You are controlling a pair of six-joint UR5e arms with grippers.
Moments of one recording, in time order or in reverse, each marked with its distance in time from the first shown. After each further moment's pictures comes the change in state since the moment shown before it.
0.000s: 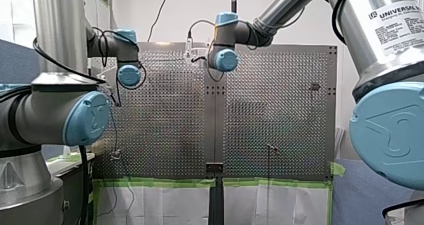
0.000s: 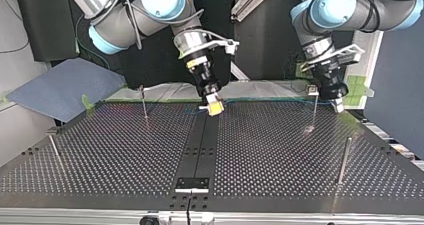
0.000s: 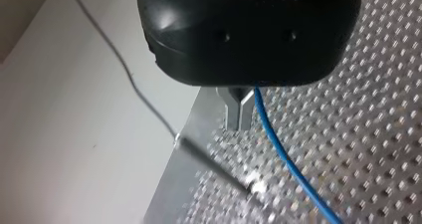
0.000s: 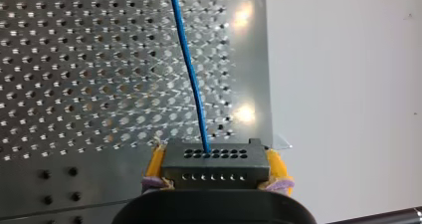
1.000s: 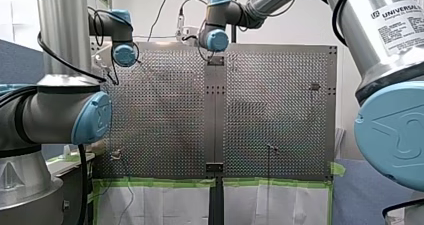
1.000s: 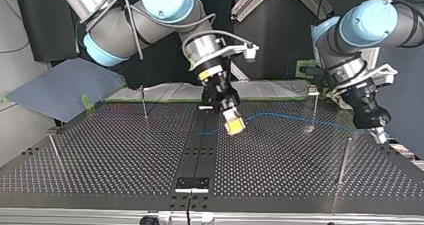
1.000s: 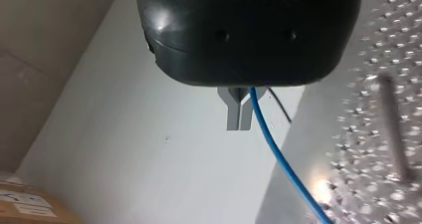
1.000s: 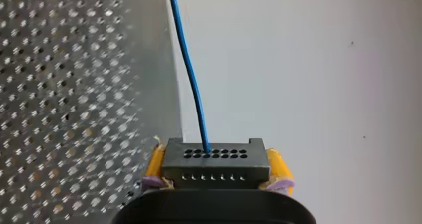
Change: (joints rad) left arm 0.099 0.035 0.203 -0.114 0.037 -0.106; right arm 0.043 0.025 -0.221 0.098 -0.035 0.008
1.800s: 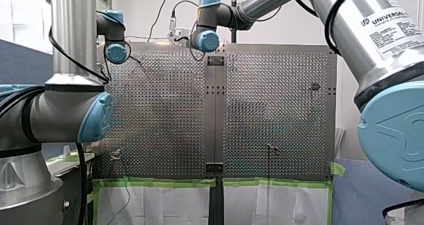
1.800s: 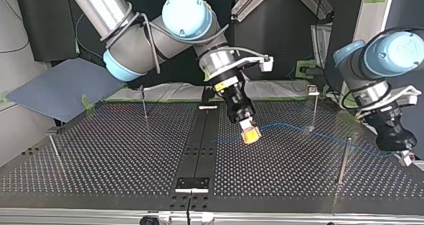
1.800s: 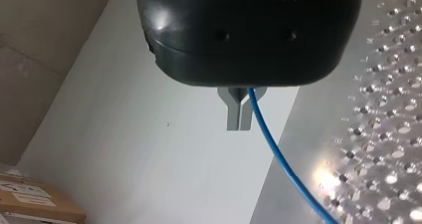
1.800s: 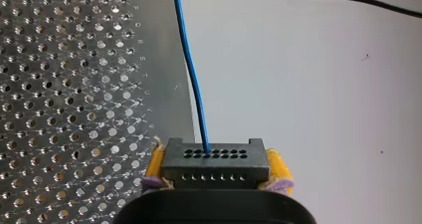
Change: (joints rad) left arm 0.131 -0.093 0.124 -0.038 0.110 -0.031; right arm 0.026 0.106 -0.162 0.081 0.005 0.005
